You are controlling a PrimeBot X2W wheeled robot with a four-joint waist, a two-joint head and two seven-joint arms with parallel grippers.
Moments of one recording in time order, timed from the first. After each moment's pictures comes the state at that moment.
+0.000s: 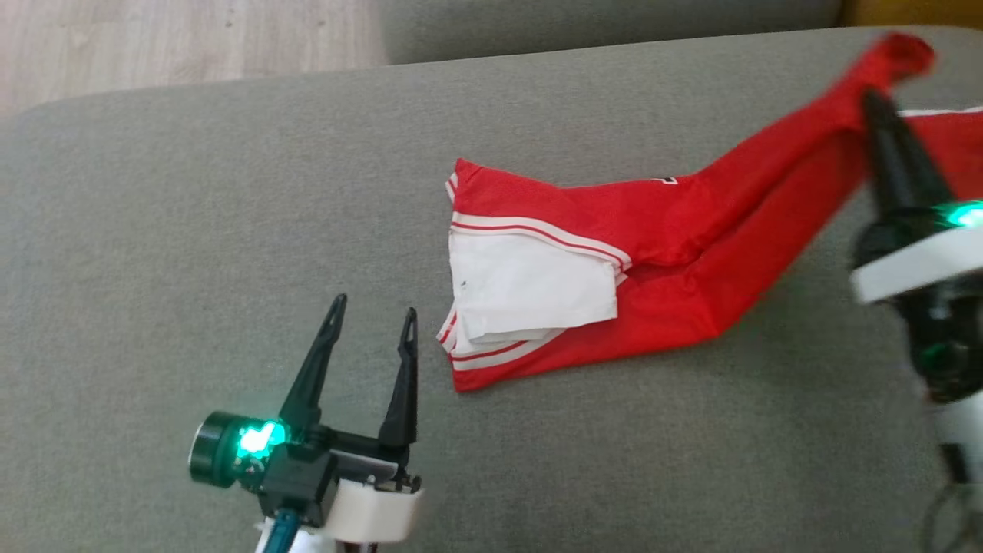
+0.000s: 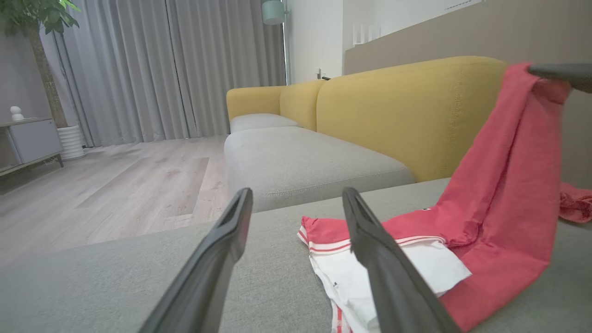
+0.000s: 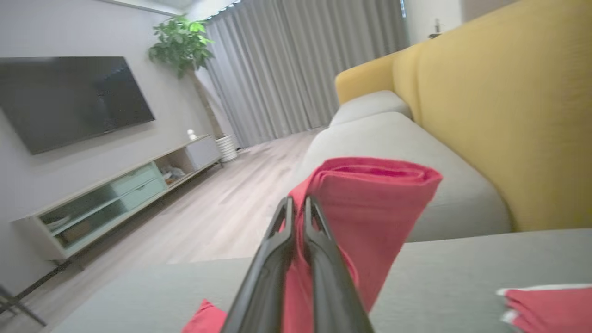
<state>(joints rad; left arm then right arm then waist) -0.05 0.13 -0.44 -0.01 -0.11 0.18 -0.26 -0.40 -0.45 0.23 0.18 0.79 0.13 -0.04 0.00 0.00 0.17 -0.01</state>
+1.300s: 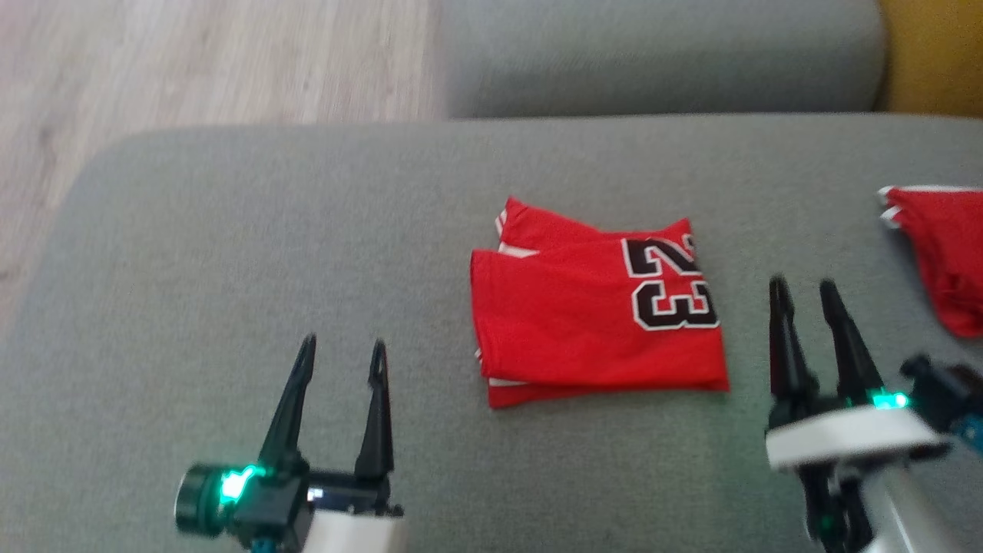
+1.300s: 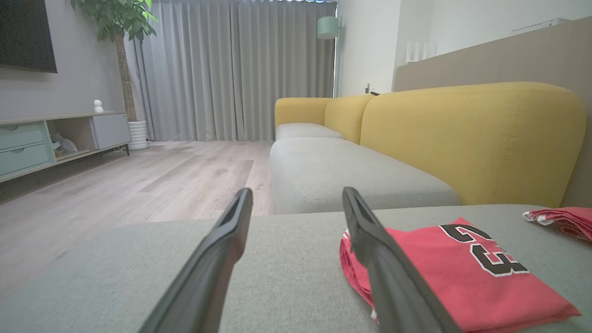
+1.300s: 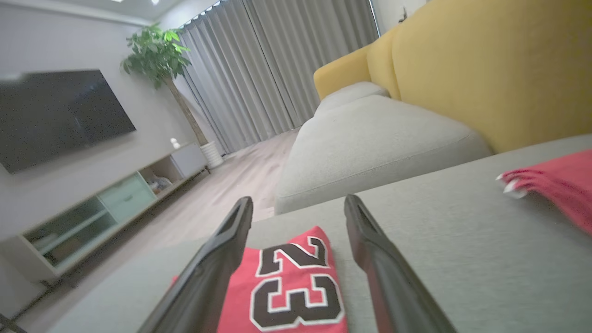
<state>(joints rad) 0.05 0.06 -0.32 0.00 -0.10 0.14 -0.26 -0.09 -0.15 0.14 0.25 0.56 0.13 -0.25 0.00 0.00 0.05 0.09</state>
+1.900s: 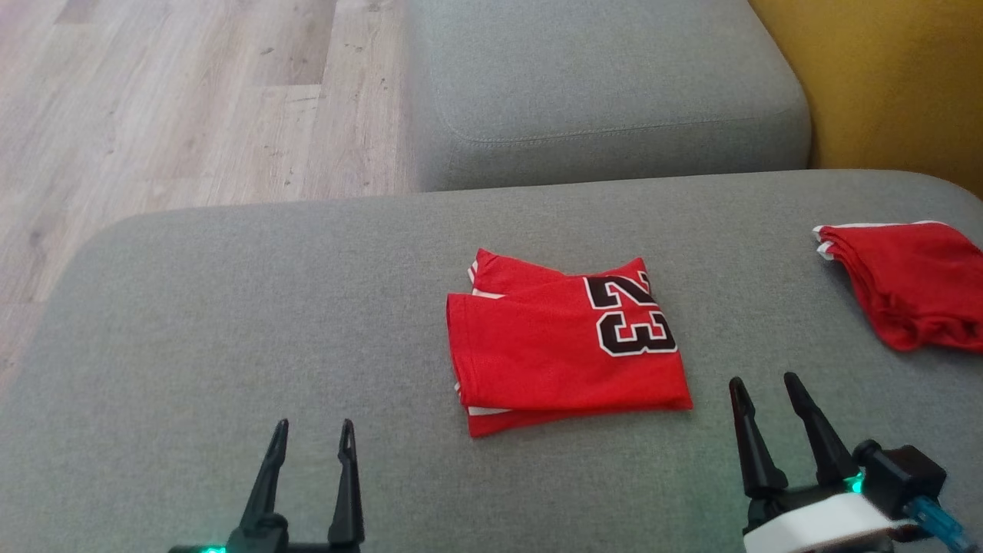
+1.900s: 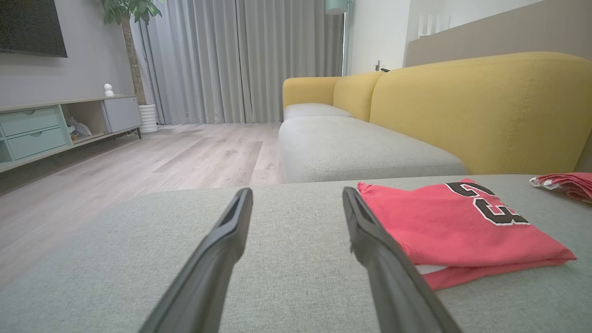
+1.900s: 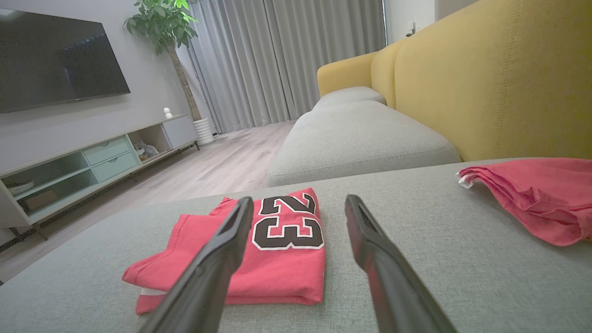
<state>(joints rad) 0.18 0.06 -0.24 0.11 -0.11 0.13 -0.26 0.12 -0.13 0.16 0.20 0.33 0.13 -0.25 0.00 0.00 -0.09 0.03</state>
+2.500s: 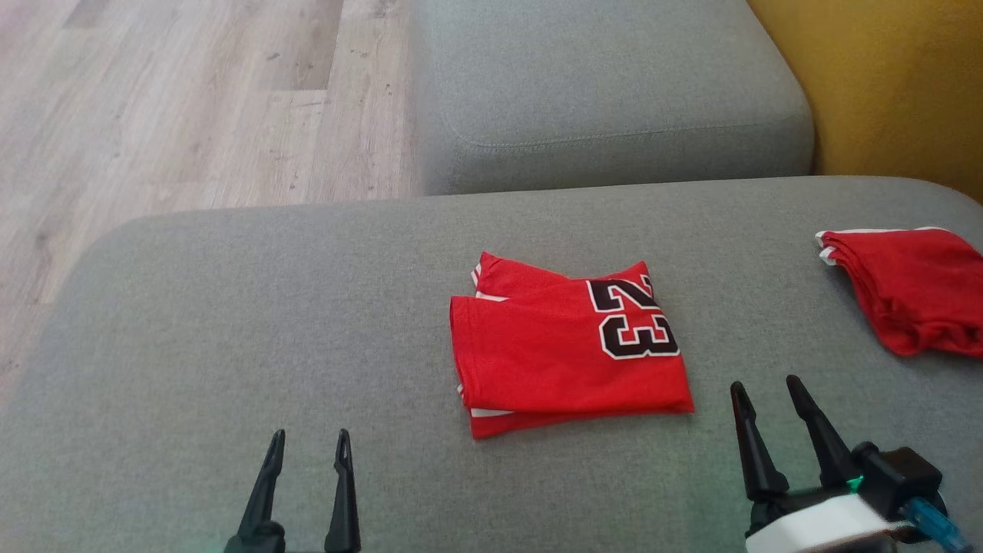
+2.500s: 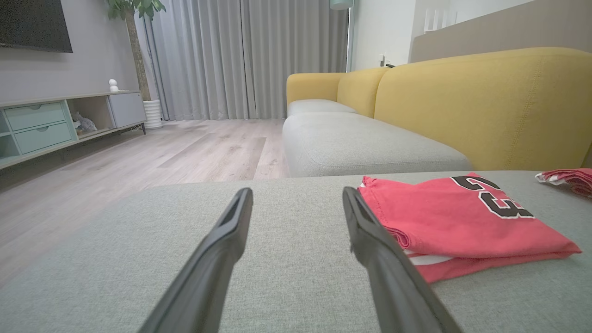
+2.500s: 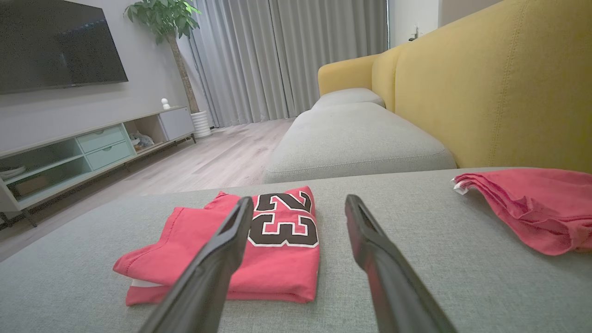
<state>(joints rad) 0.19 0.06 -0.23 0.12 -0.11 0.12 -0.26 0.12 -0.13 0.14 0.22 0.27 0.13 -0.25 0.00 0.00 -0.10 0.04</state>
